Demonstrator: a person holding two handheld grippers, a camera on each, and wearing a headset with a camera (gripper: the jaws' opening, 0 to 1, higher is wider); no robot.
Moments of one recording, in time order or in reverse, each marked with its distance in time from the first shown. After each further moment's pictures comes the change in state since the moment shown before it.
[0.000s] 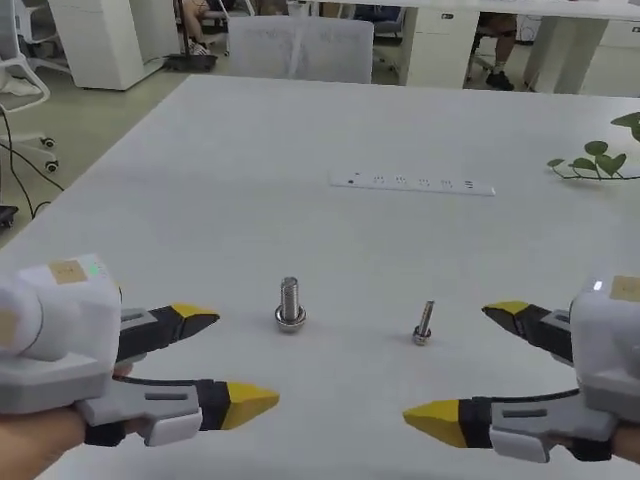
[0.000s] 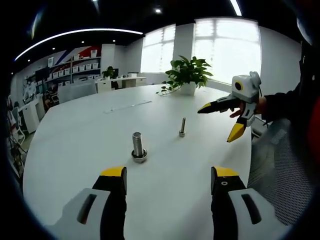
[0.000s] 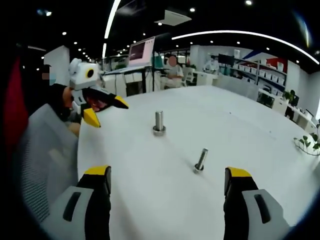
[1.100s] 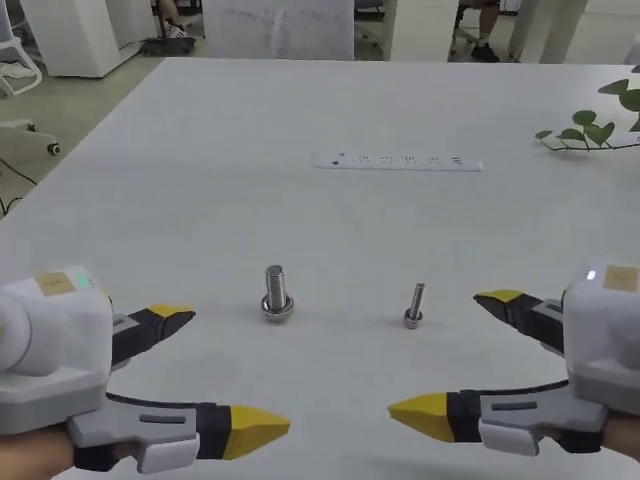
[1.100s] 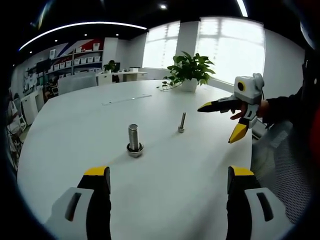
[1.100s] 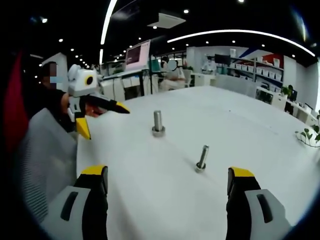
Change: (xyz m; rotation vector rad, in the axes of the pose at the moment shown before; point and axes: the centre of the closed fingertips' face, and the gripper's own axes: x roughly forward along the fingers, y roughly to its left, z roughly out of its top) left arm 0.014 -0.003 -0.011 -0.050 0.031 -0.005; right arm 0.006 -0.003 -0.002 0.040 -0.034 0.000
